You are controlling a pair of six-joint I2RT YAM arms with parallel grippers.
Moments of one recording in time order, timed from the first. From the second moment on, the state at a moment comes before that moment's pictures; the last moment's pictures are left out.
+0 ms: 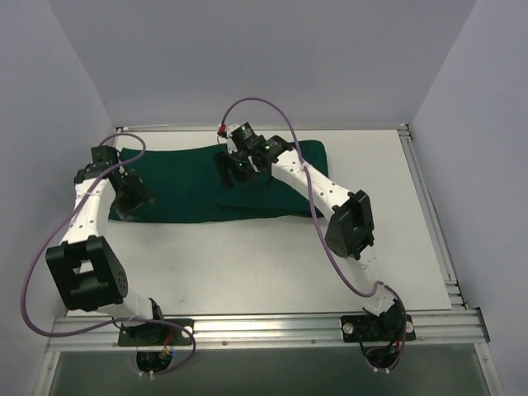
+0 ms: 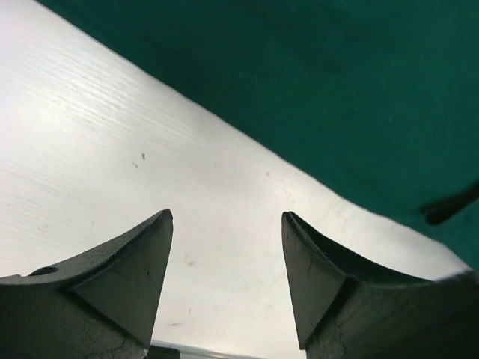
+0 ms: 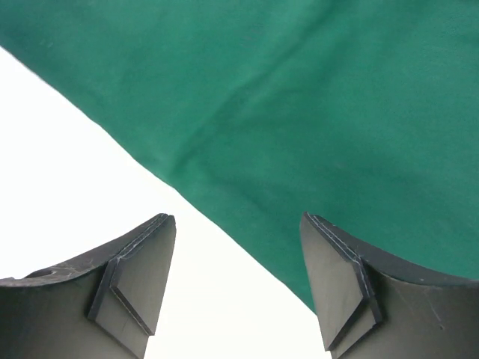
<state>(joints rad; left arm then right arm) 0.23 1.56 1.31 -0.89 0.04 -0.45 0.72 2.22 2.18 -0.81 -0.08 0.21</state>
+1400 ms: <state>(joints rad) 0.22 1.43 1.20 -0.96 0.10 -0.41 0.83 2.41 2.26 -0.77 -0.07 0.19</state>
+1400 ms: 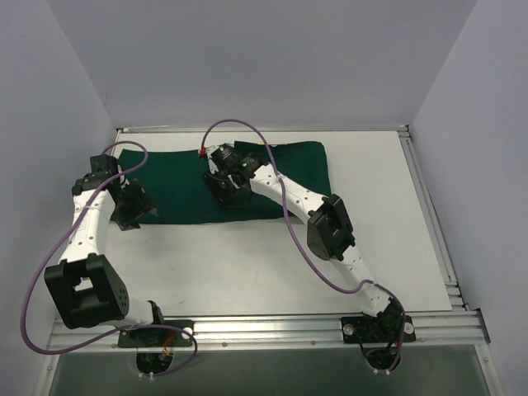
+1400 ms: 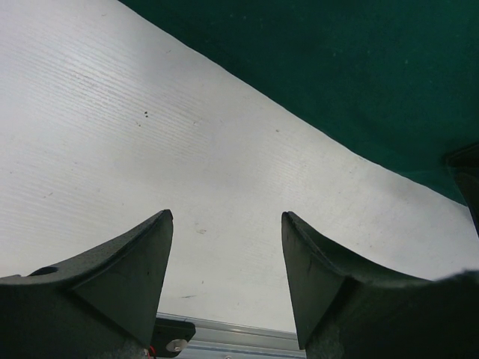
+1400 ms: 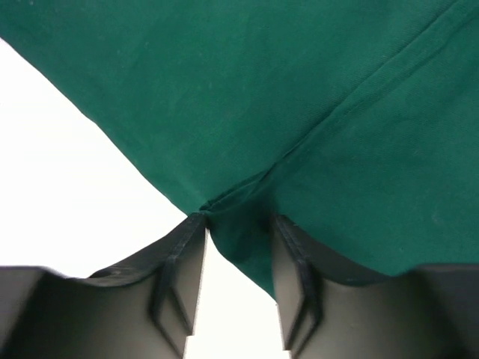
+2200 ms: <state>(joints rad) 0.22 1.42 1.20 -0.98 0.10 -0.40 0.72 2.35 2.19 -0.70 -0.07 0.32</state>
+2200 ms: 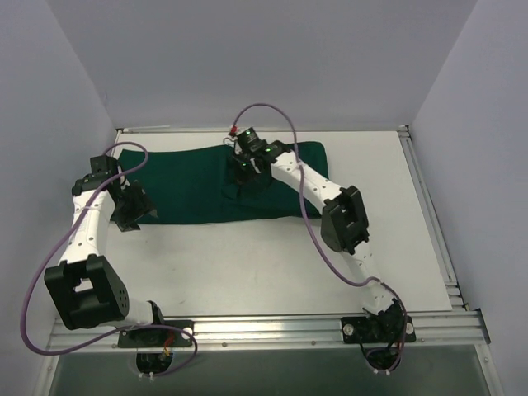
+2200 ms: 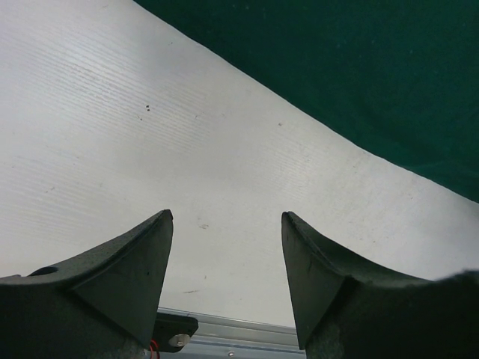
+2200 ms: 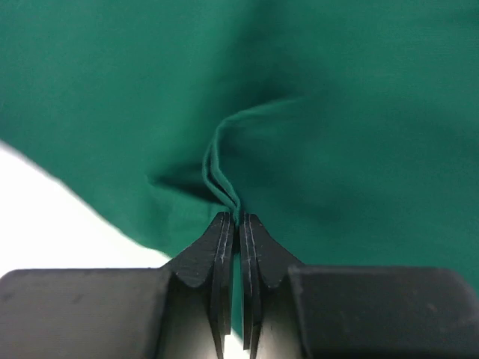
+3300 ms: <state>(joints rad) 0.22 1.48 1.18 -0.95 0.15 -0.42 -0.04 2.05 1.82 -0.64 0.17 0.34</state>
